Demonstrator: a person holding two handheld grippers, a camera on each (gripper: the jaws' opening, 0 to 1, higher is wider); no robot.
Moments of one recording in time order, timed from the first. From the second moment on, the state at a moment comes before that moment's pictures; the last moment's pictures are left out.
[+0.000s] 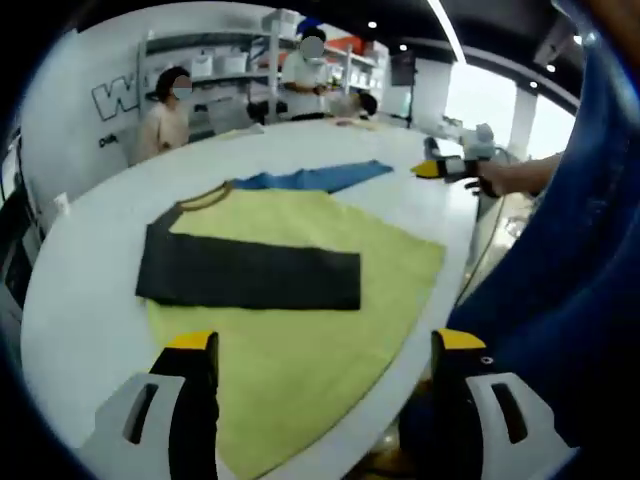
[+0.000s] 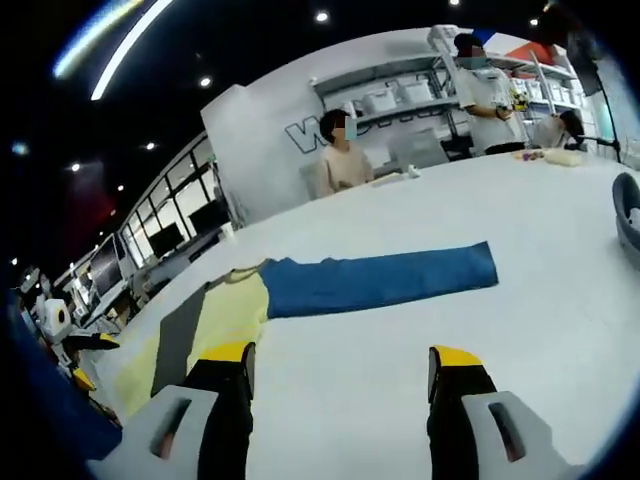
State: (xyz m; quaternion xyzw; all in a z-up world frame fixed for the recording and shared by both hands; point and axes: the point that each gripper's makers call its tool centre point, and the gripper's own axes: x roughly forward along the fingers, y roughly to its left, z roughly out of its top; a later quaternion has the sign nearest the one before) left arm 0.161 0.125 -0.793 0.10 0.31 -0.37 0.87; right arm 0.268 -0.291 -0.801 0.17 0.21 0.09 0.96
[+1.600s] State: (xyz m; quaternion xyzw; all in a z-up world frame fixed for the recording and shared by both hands) left arm 0.167 0.162 -0.773 0.10 0.33 -0.24 0.91; right arm 0.370 -0.393 -0.827 0.31 0.21 -0.04 0.93
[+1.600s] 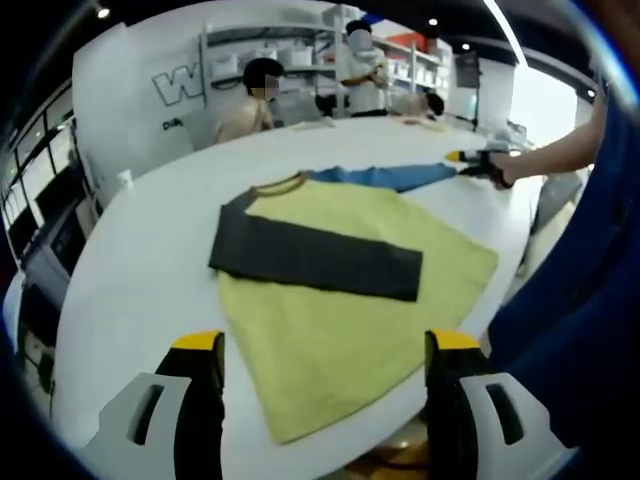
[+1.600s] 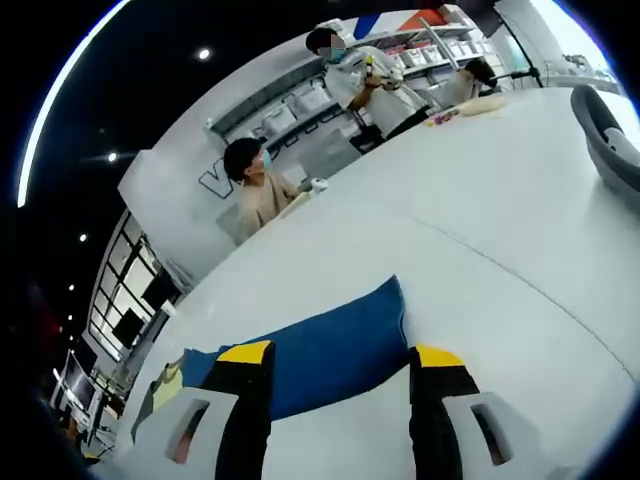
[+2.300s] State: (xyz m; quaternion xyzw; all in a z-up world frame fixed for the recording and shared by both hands) left arm 0.167 0.155 -0.775 0.12 0.34 -0.24 0.90; right arm 0.370 -0.382 -0.829 0.27 0.22 0.03 0.94
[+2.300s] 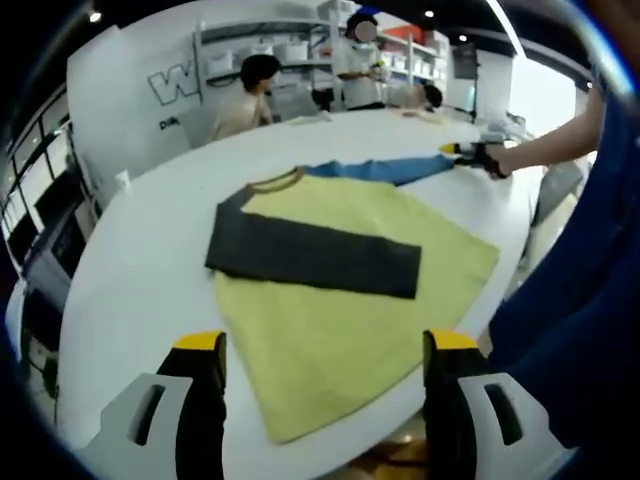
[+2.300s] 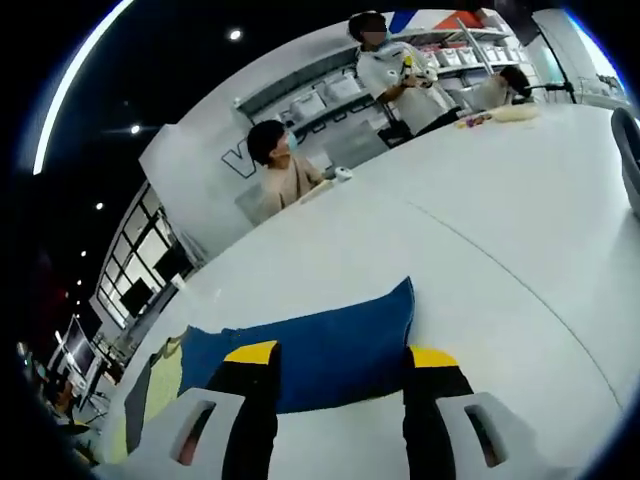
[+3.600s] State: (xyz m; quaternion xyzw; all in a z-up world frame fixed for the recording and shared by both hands) left arm 0.158 0.167 -0.776 0.12 0.33 -0.23 0.91; right arm 0.380 -0.397 -0.813 0.29 0.20 -0.02 0.94
